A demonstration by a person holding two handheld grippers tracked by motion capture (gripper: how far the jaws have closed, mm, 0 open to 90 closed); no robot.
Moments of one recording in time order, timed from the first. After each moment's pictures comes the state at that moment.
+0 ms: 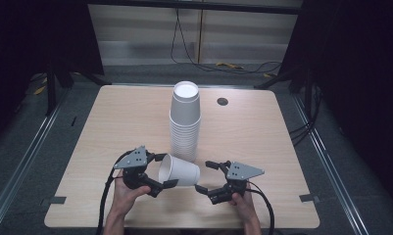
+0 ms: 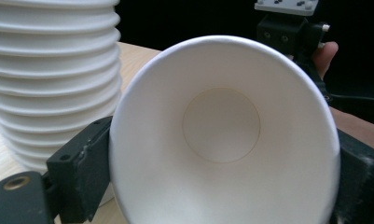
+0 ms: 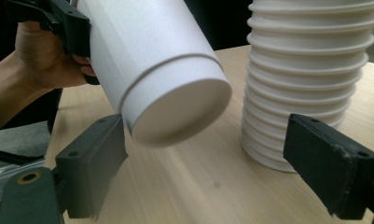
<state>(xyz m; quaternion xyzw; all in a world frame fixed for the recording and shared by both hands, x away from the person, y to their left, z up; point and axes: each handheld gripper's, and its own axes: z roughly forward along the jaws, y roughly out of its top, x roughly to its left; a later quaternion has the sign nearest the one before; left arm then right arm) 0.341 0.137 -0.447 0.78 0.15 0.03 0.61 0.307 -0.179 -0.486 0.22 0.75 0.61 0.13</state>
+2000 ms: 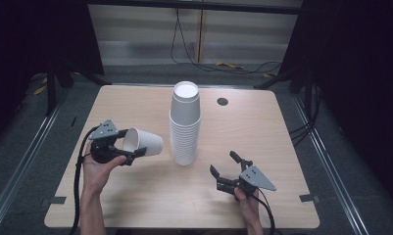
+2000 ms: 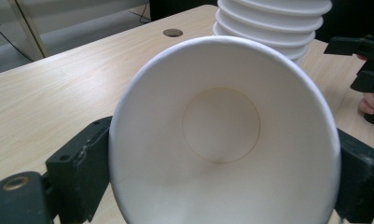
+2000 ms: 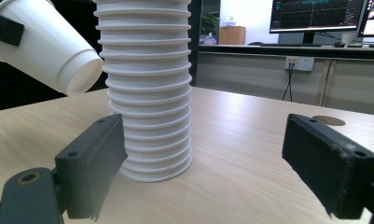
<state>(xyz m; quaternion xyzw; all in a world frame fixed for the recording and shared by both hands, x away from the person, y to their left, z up) 0.394 0.208 -0.414 0.80 0.29 0.13 0.51 0.301 -0.201 -0.505 0.35 0.63 0.60 0.34</state>
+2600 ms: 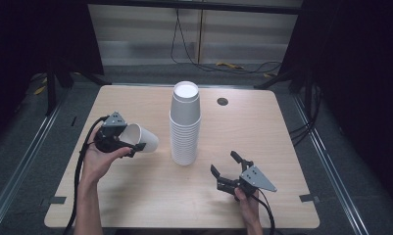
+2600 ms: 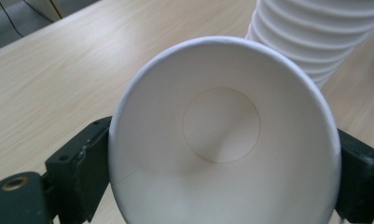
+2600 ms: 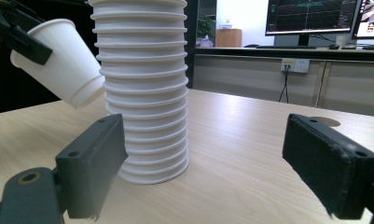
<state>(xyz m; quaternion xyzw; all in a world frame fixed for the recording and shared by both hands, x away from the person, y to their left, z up) 0.423 0.200 -0.409 0.86 0.30 0.14 0.39 0.300 -0.201 -0.505 0.36 0.63 0.60 0.34</state>
